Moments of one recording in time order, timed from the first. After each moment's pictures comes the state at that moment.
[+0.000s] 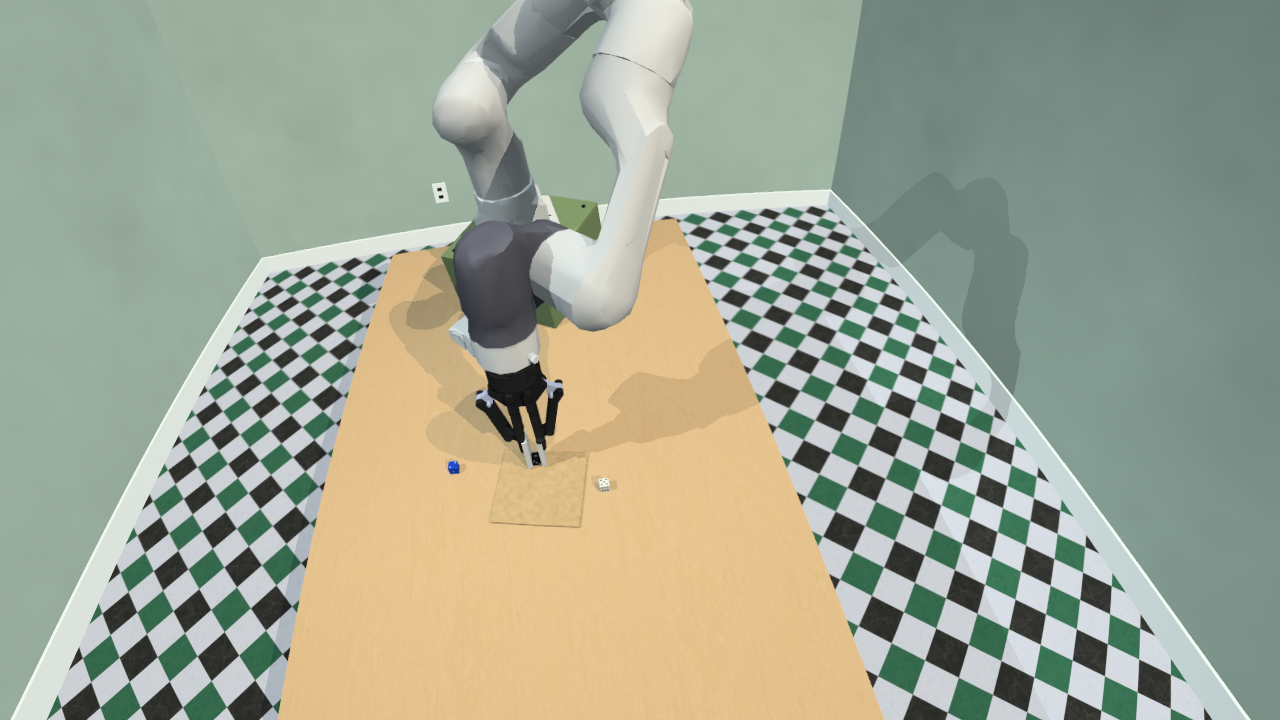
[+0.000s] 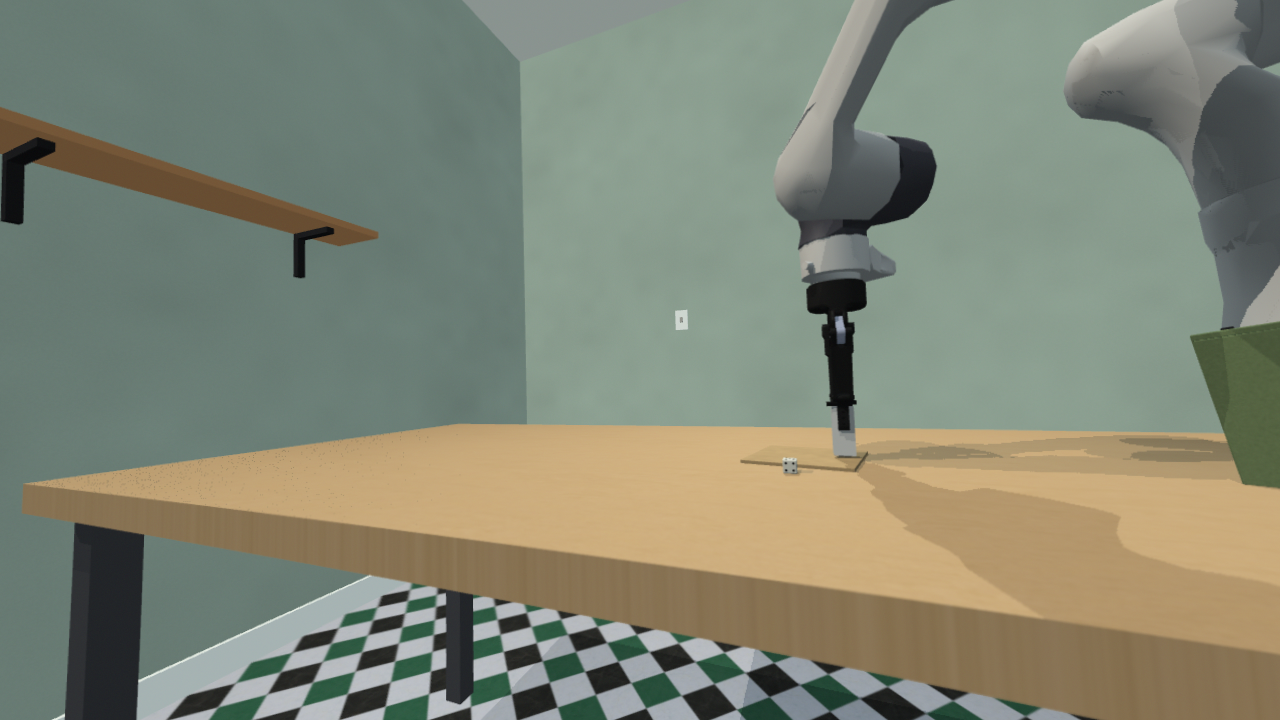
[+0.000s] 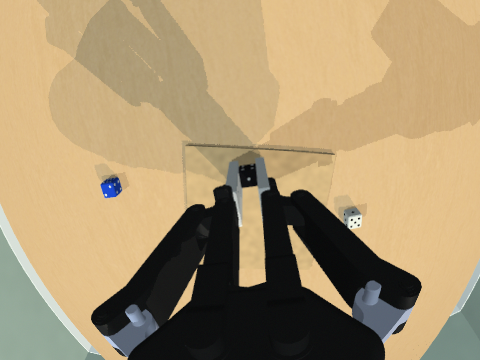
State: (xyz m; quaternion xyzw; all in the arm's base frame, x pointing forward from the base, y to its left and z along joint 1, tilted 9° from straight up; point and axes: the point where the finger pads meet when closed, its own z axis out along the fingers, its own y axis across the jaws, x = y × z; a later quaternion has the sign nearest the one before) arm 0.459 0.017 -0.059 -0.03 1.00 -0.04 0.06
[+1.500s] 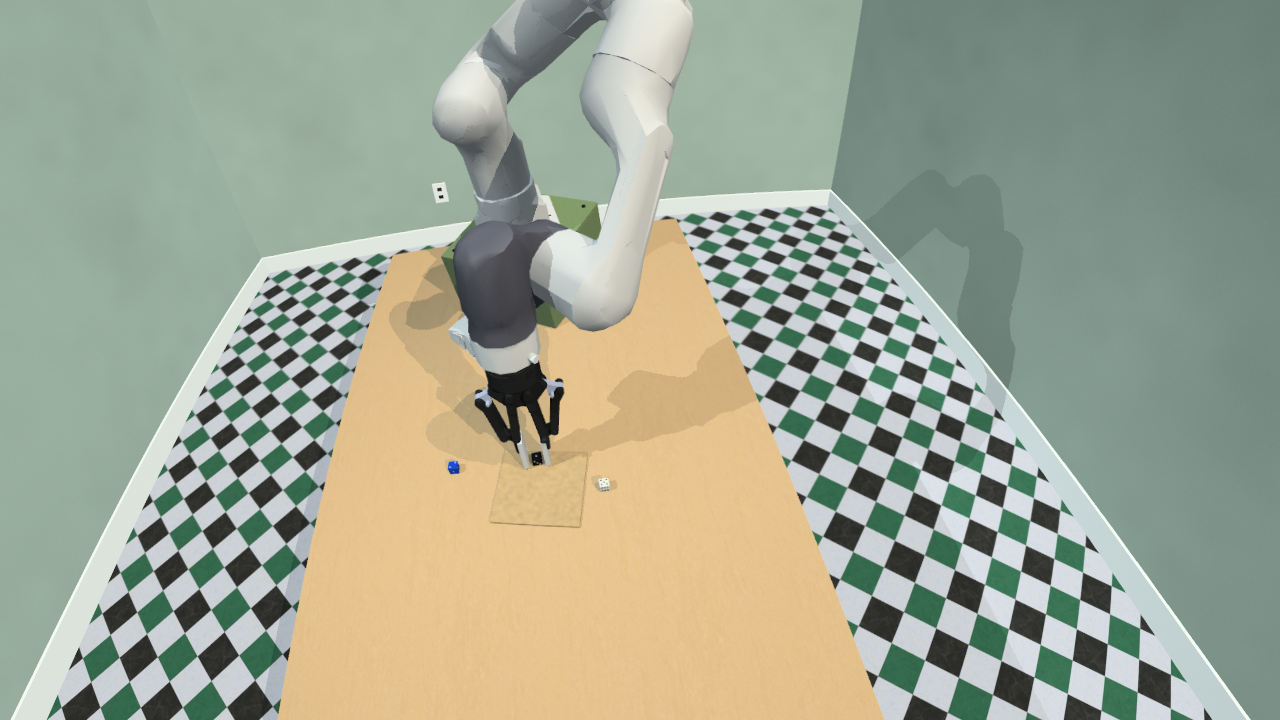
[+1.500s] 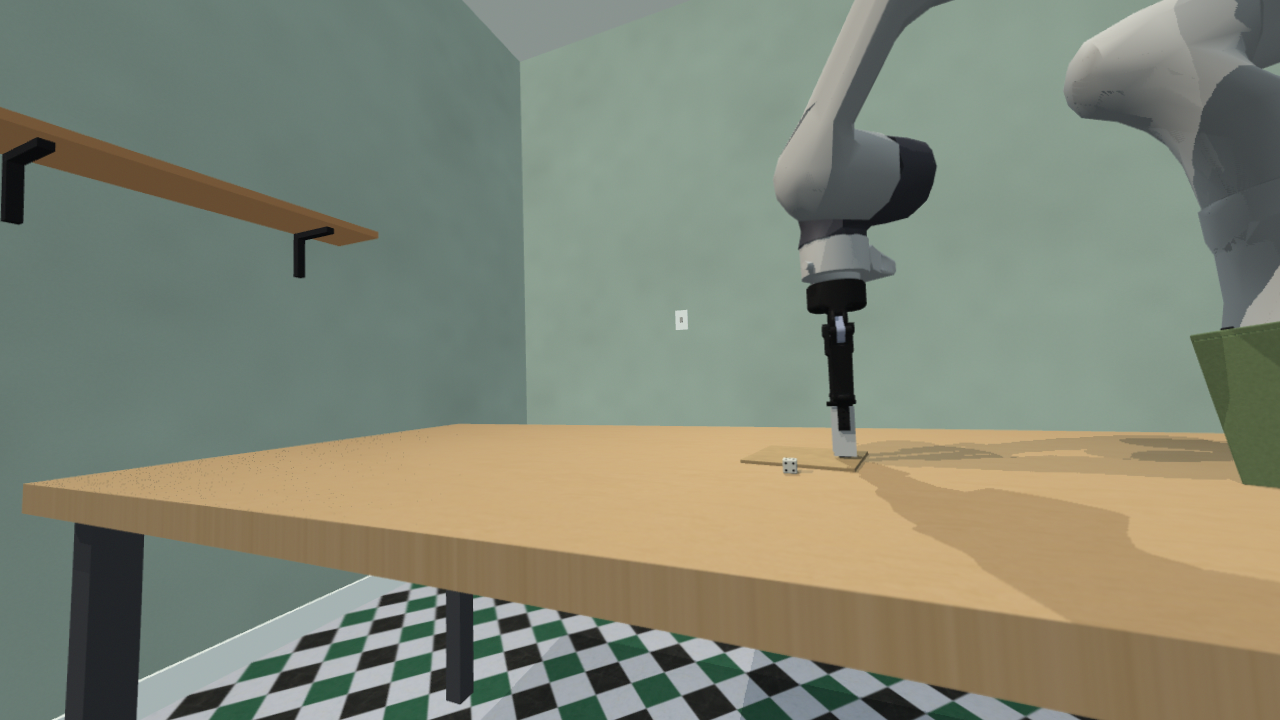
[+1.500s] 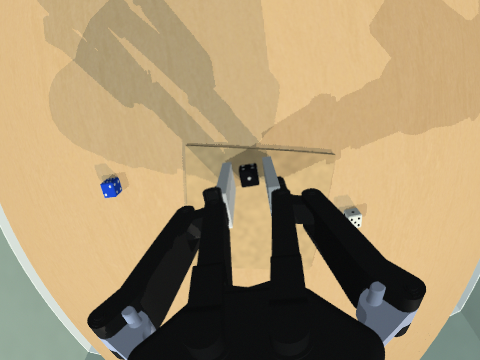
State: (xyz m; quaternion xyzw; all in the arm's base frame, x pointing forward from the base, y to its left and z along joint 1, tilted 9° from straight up) arm 0.459 0.017 -0.059 -0.03 1.00 -0.04 0.06
